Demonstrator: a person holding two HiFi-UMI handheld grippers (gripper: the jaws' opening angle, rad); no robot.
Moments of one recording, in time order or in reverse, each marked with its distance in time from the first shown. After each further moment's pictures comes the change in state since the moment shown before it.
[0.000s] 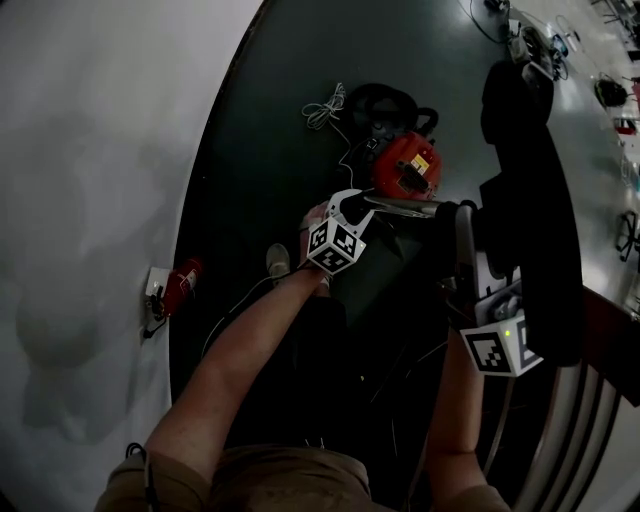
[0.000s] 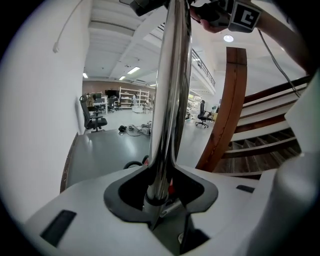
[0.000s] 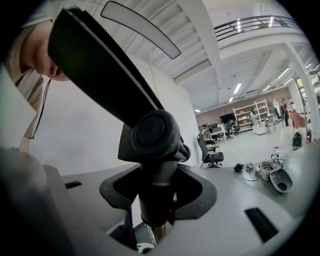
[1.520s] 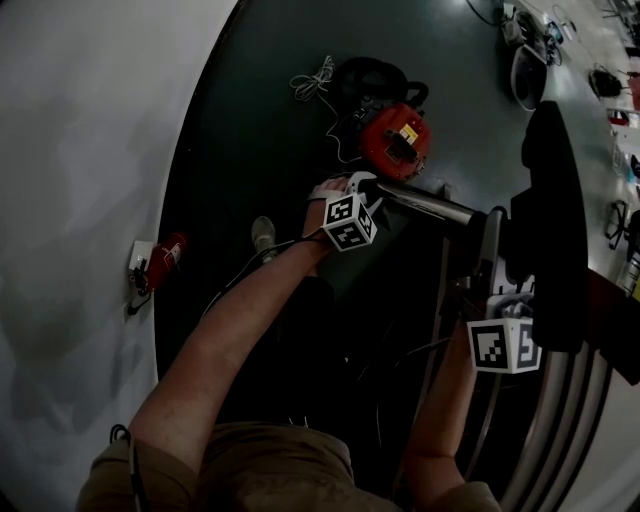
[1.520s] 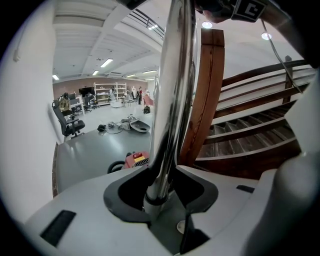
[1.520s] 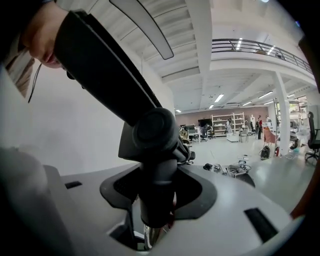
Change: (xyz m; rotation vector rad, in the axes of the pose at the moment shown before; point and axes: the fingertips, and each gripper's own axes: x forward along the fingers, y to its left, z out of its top) left arm 0.025 -0.082 0.007 0.207 0.121 -0.164; right arm -0.096 -0.044 -0.012 -0.068 0.054 -0.284
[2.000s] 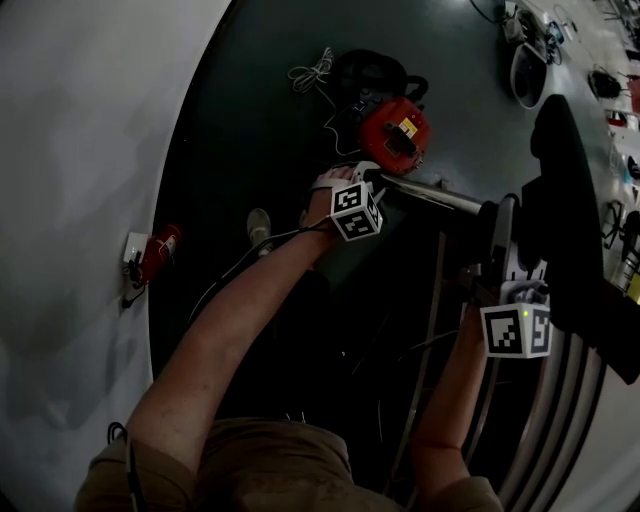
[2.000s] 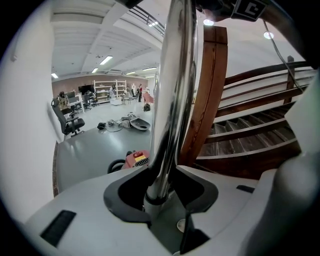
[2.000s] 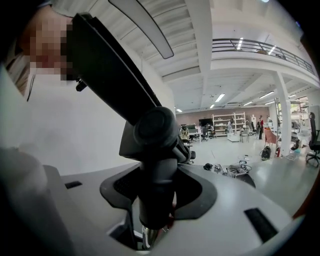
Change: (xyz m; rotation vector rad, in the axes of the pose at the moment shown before) left arm 0.007 0.007 0.003 0.000 0.033 -0.003; right arm 0.011 -0.015 -0.005 0.025 0.024 -0.007
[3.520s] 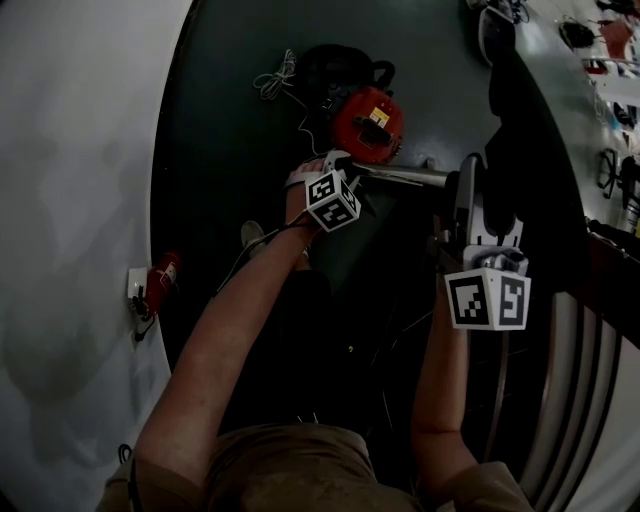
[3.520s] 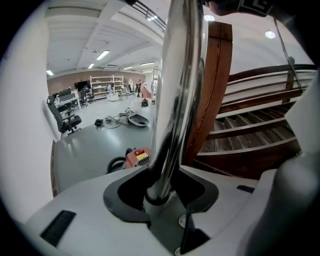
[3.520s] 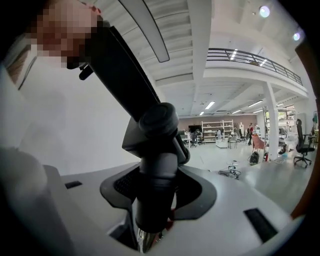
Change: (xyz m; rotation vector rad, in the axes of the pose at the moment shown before) left arm 0.017 0.027 0.004 0.005 0.054 -0.033; right arm 0.029 -0.018 -0.002 -0.001 -0.084 -0.152
